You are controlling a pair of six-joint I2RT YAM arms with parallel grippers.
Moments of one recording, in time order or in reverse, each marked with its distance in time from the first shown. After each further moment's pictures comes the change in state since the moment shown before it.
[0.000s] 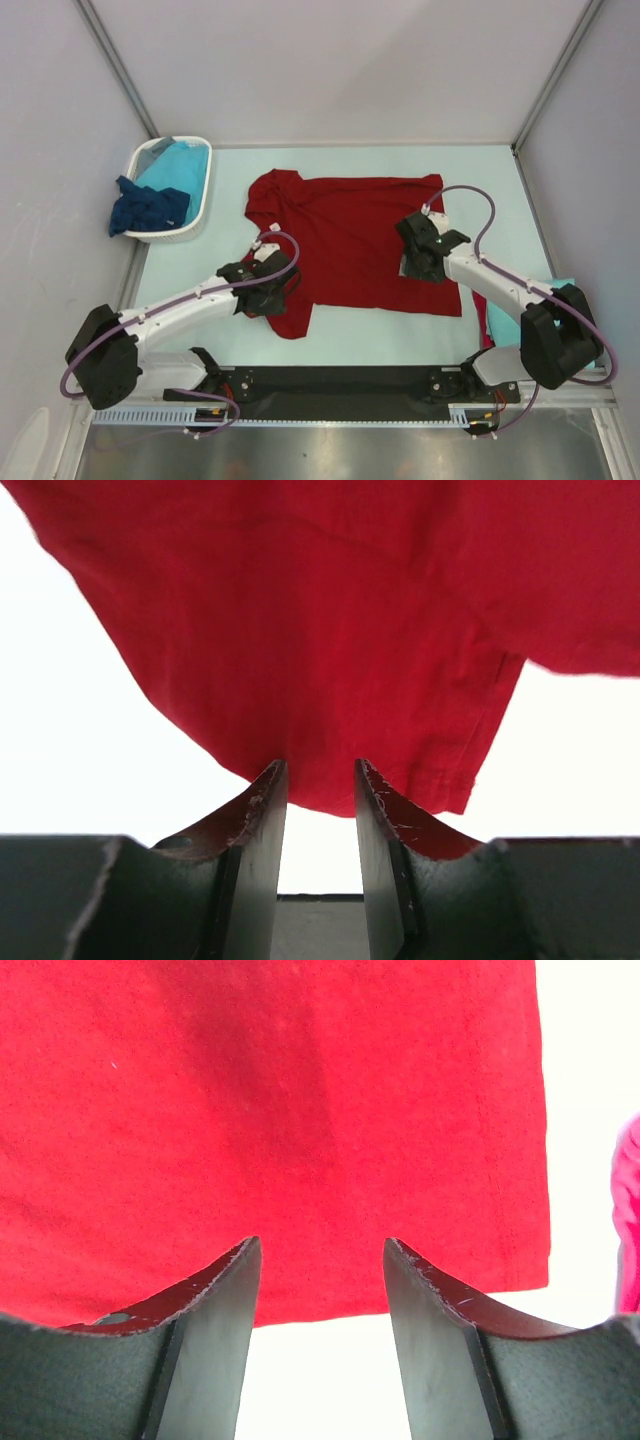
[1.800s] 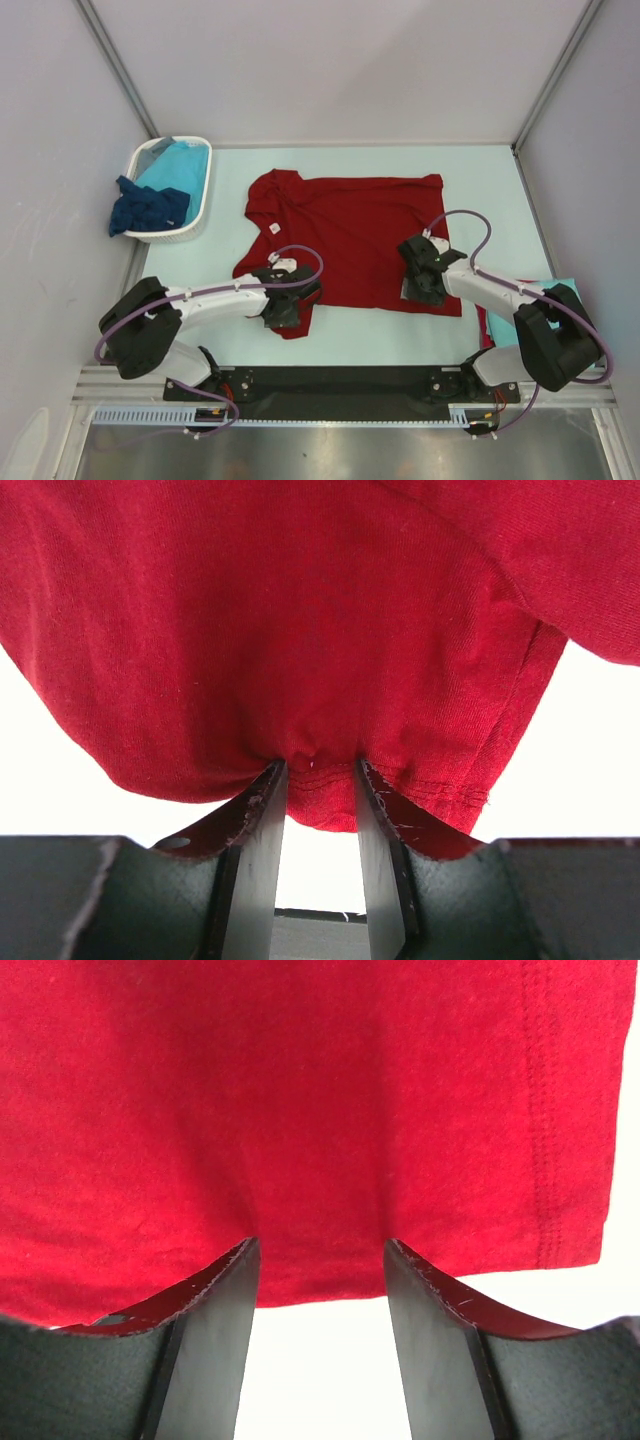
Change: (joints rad) left arm -0.130 0.230 -0.002 0.043 0.010 -0.145; right arm 0.011 -0.027 -0.205 0.074 -0.085 0.046
